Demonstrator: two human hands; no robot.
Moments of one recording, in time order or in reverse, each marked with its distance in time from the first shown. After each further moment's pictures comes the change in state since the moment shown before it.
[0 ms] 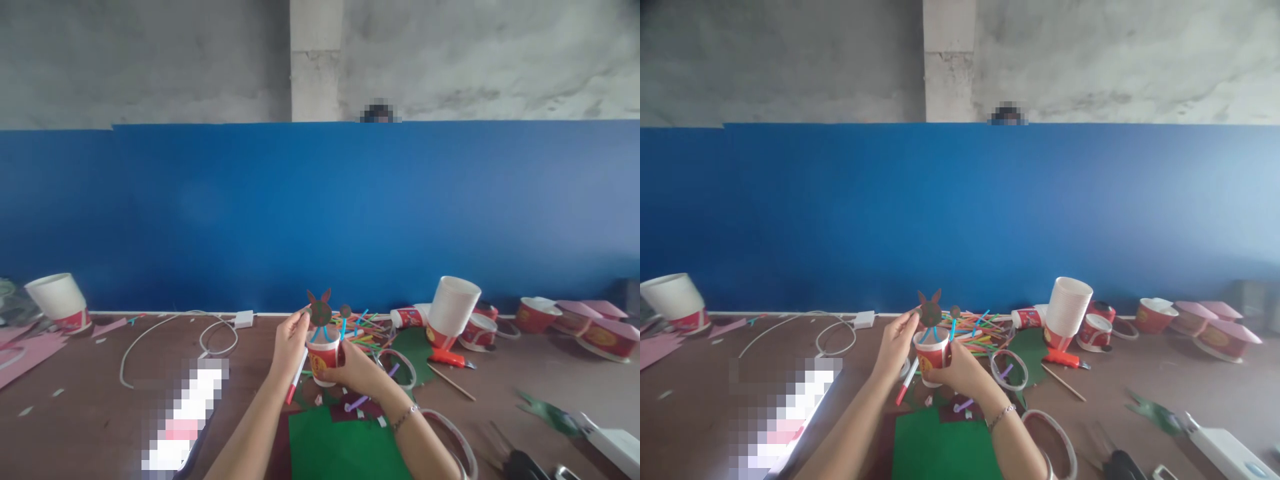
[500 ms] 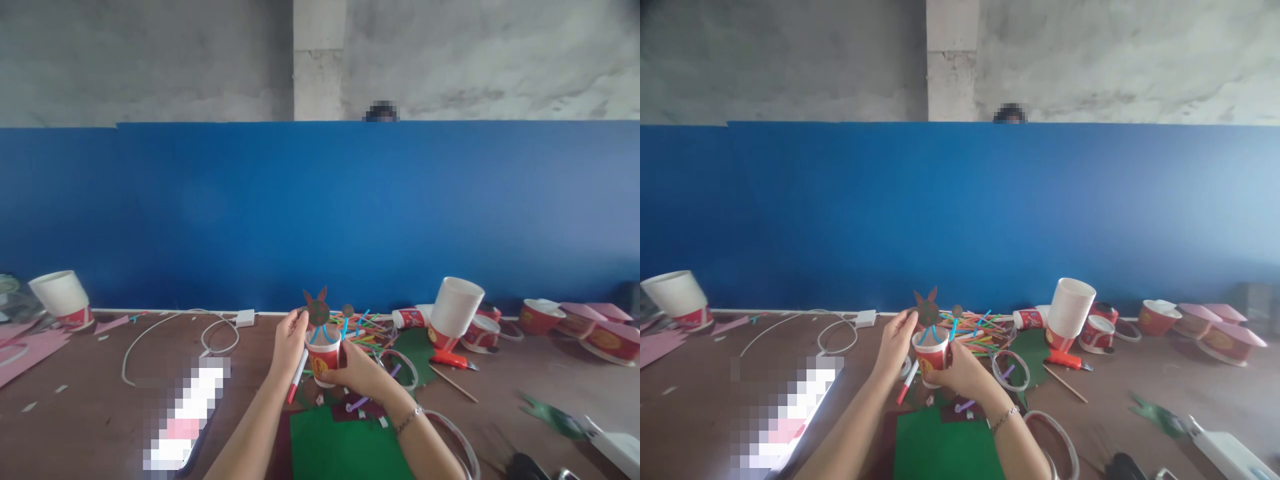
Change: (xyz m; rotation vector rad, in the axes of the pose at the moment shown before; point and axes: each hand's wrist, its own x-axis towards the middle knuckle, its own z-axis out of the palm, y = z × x) left_hand 0.002 -0.001 -0.003 0.049 0.034 0.007; right_hand -0.006 -0.014 0.000 -0.059 0.020 -0.017
